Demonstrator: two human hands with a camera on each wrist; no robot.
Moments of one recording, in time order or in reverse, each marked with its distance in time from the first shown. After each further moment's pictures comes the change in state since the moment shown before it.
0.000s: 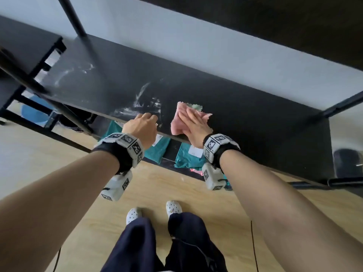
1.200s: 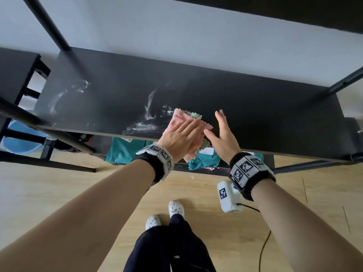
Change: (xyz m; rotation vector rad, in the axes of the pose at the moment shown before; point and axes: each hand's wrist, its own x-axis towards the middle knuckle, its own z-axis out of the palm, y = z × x) left_hand 0.037 -0.013 0.031 0.222 -0.104 0.710; right_hand -0.034 -0.049 0.013 0.645 0.445 0.357
